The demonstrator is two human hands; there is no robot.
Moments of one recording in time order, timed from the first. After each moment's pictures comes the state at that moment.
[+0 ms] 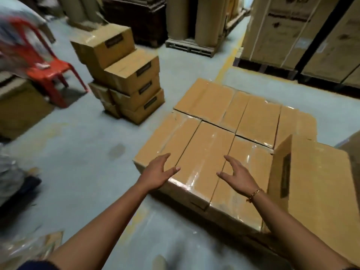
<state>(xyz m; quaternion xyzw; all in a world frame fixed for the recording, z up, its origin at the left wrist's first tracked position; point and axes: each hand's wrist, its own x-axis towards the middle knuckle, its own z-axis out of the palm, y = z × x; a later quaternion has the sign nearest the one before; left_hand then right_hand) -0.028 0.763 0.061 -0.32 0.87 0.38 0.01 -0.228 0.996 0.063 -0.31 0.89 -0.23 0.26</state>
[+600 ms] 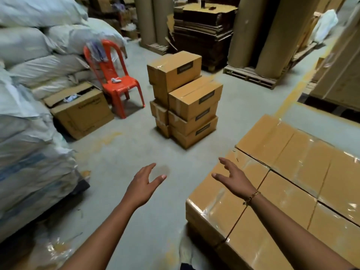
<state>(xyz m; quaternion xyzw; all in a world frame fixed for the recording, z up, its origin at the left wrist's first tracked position) 0.118 0.465 0.083 -0.50 0.77 0.37 -0.13 -0.182 0.607 0.075 -0.45 0.79 -0.30 0.30</state>
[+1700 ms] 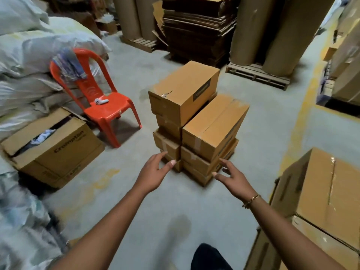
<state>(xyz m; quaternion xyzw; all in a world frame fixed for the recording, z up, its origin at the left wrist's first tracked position) -0.052 -0.167 0.093 -0.43 0.80 0.40 -0.11 -0.281 0.022 0.065 -0.34 0.79 -0.39 0.33</state>
